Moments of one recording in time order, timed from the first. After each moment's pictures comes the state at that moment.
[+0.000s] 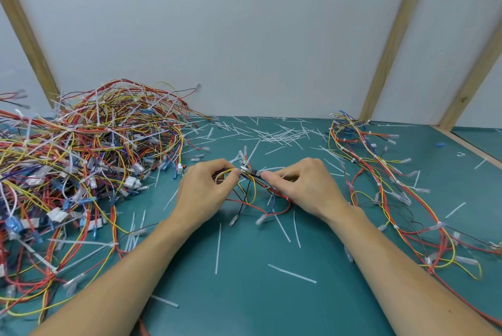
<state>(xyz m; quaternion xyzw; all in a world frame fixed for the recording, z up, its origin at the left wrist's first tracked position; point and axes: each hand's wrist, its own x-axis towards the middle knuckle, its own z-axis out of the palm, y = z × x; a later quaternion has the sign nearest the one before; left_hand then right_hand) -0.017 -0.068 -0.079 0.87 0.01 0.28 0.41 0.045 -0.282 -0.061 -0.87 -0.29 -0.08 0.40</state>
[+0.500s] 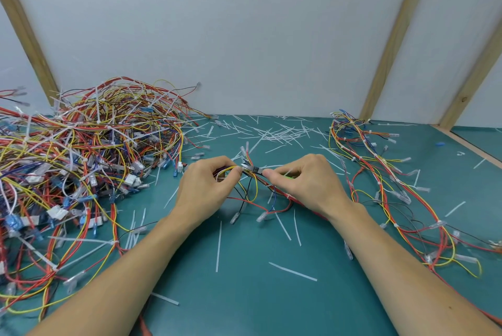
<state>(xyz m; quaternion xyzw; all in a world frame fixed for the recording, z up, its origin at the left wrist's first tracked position) -0.019 -0.070 -0.076 0.87 0.01 0.28 0.41 0.048 -0.285 -0.060 -0.86 -0.30 -0.11 0.40</state>
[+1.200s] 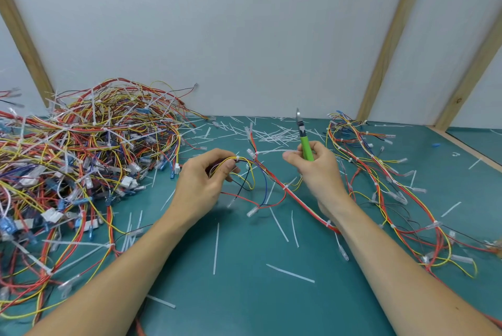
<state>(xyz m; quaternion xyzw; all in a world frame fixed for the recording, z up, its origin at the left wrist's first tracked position) -0.020 -0.071 -0.066 0.82 -0.05 0.27 0.50 0.072 -0.286 -0.067 -0.73 -0.10 -0.06 0.67</state>
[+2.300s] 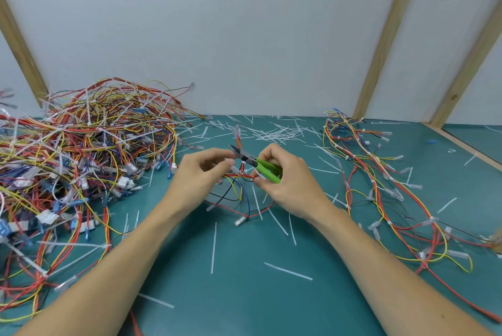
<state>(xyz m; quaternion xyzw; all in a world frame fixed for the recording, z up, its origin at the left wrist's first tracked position) -0.018 -0.067 -0.055 0.79 -0.01 0.20 0.59 0.036 -0.266 -0.060 -0.84 -0.31 -0.06 0.45</state>
